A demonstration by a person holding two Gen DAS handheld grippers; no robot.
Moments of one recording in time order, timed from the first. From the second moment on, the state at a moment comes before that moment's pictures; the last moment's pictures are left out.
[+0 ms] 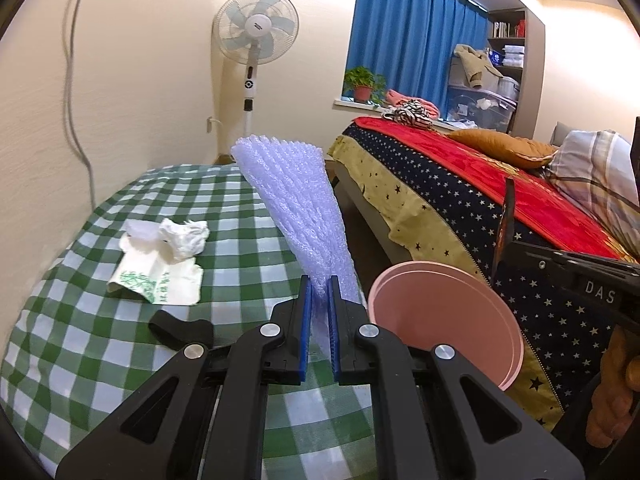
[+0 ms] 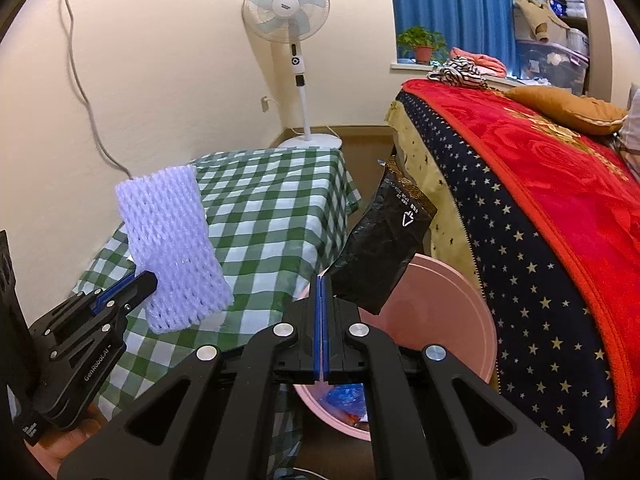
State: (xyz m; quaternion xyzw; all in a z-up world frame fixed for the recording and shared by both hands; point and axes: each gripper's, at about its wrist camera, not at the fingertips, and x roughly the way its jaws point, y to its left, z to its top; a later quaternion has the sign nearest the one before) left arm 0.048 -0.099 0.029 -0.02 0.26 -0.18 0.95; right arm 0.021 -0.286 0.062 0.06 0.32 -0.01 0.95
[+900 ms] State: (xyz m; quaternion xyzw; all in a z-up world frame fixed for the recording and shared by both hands) left arm 0.066 -0.168 0.001 -0.01 0.29 -0.23 0.93; right arm 0.026 -0.336 0.046 0.09 0.33 -0.07 0.94
